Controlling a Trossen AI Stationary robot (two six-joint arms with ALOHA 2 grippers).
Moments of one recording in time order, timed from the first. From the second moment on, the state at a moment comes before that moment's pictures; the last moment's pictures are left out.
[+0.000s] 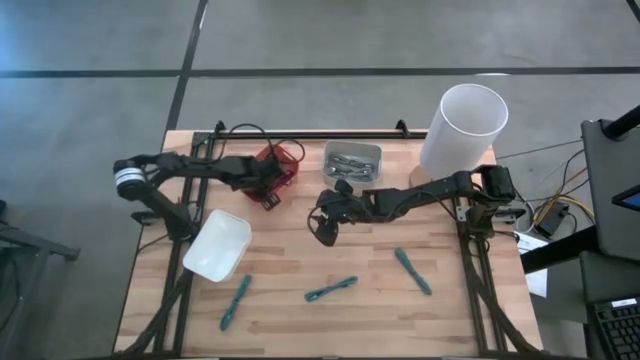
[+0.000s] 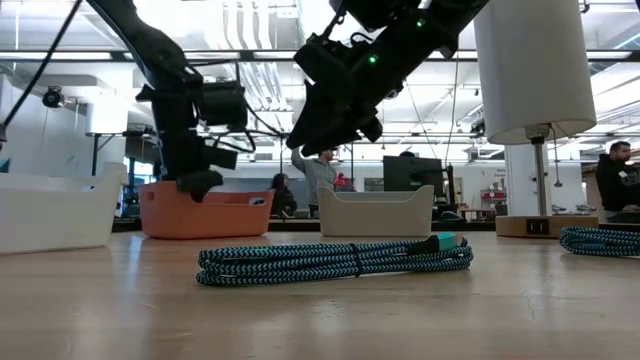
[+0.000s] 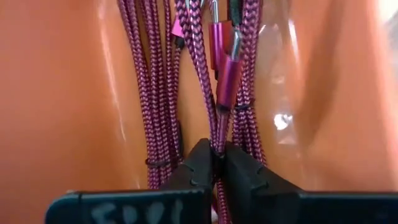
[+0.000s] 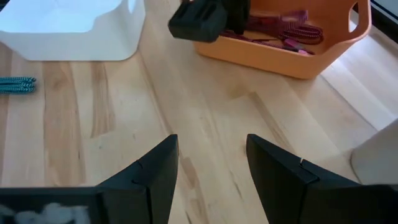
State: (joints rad) left arm 0.44 1.51 0.78 -0.53 -0.24 -0.19; right arm 0.04 1.82 1.19 -0.07 0.27 0.34
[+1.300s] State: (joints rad) left arm 0.38 1.34 0.86 -0.52 -0.20 -0.13; right arm 0.10 1.82 1.17 -0.08 0.05 0.34
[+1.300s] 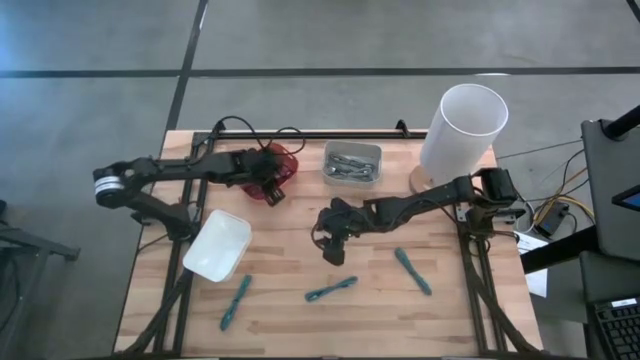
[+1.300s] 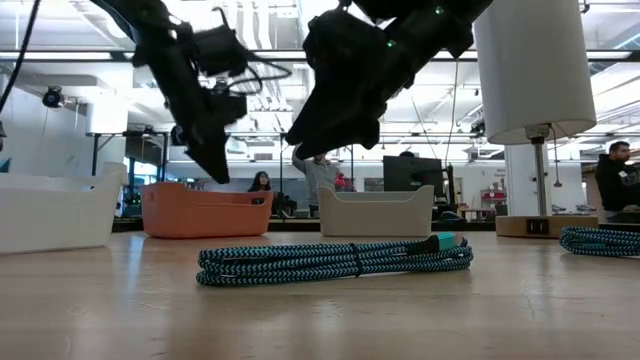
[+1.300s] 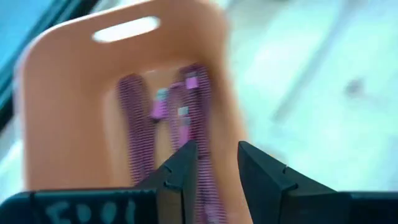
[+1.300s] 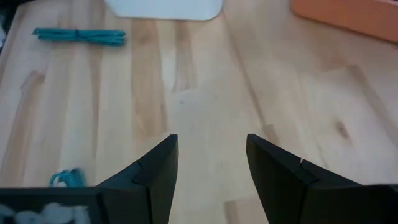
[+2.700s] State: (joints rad) left arm -0.34 1.48 1.06 -0.74 -0.10 -0.77; right arm 0.12 1.82 1.16 -0.08 0.05 0.32
